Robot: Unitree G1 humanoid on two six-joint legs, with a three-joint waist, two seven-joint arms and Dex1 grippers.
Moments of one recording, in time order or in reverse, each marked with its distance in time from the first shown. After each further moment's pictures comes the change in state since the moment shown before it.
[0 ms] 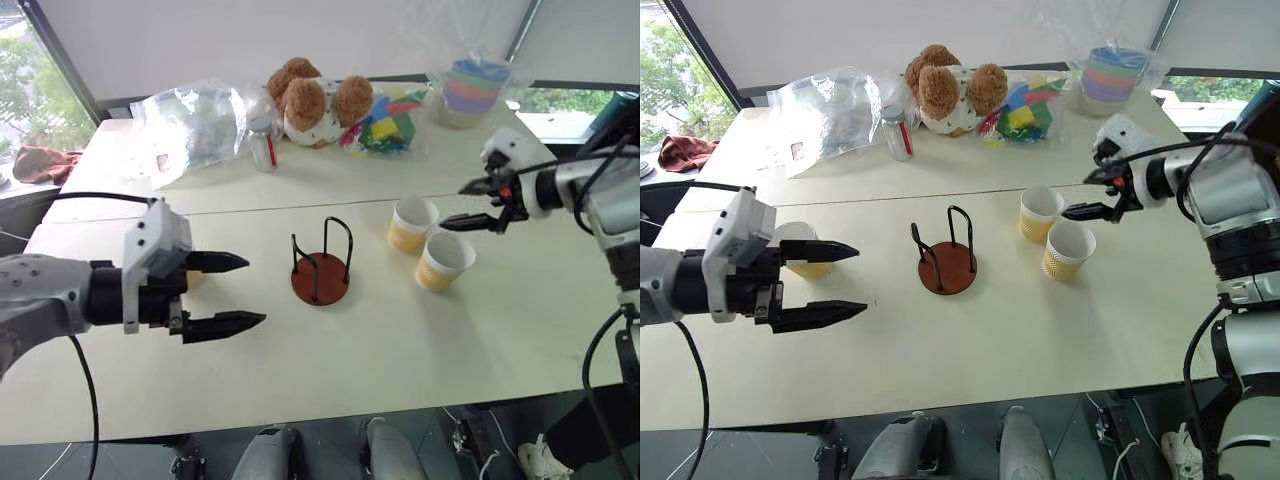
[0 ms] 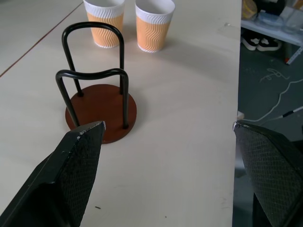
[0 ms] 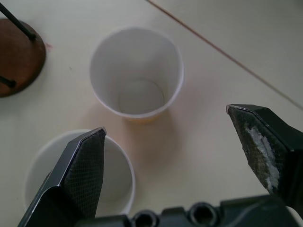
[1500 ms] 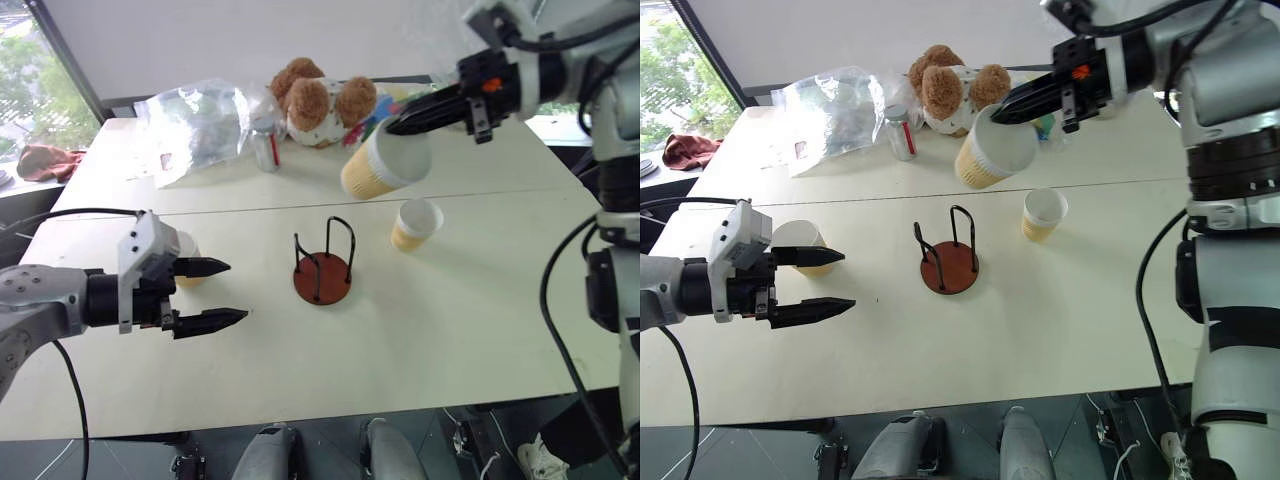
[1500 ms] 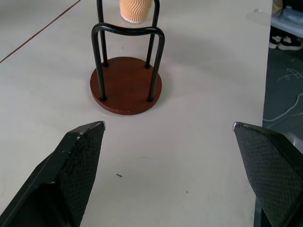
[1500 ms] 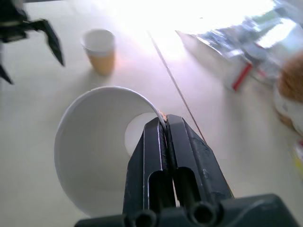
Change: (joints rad) left arm 0.087 -0.042 -0.019 0.098 0.191 -0.081 -0.085; right arm -0.453 0.216 -0.043 -0.037 0.070 -0.059 0.382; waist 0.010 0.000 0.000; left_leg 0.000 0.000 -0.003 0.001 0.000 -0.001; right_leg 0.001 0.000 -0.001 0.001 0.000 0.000
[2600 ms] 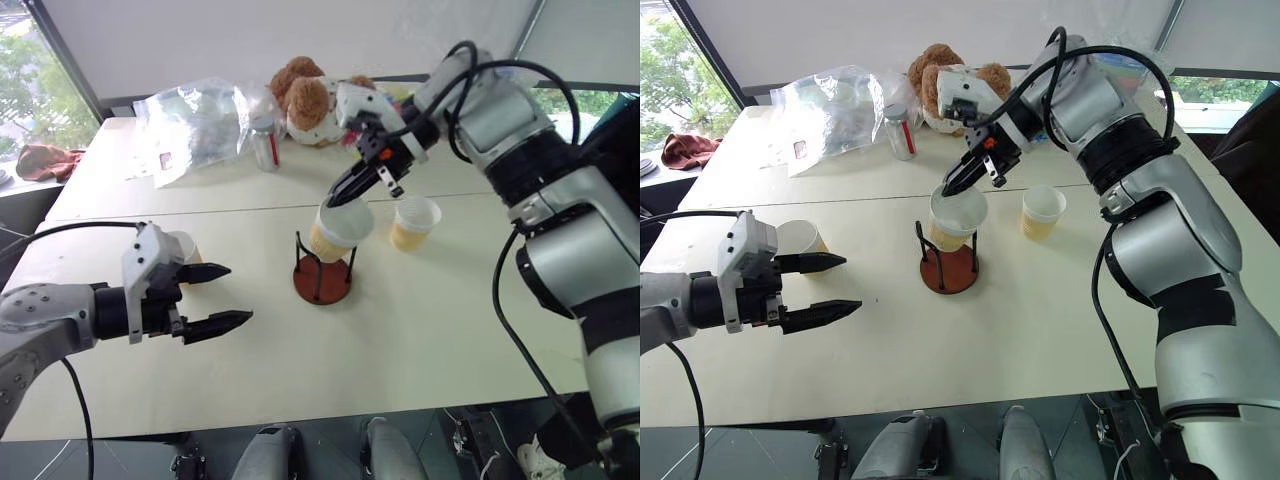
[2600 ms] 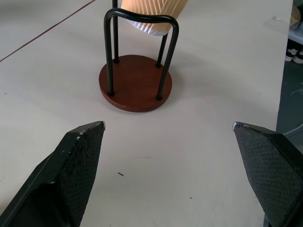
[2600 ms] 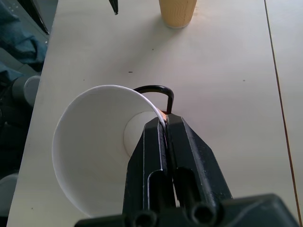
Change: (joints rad) left arm 0.059 -0.066 0.021 -0.057 -0.005 0.001 0.106; right arm -0.143 0.196 0.486 0.392 0.125 -0.327 0.037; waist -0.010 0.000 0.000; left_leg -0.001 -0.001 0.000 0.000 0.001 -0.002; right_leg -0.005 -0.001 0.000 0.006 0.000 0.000
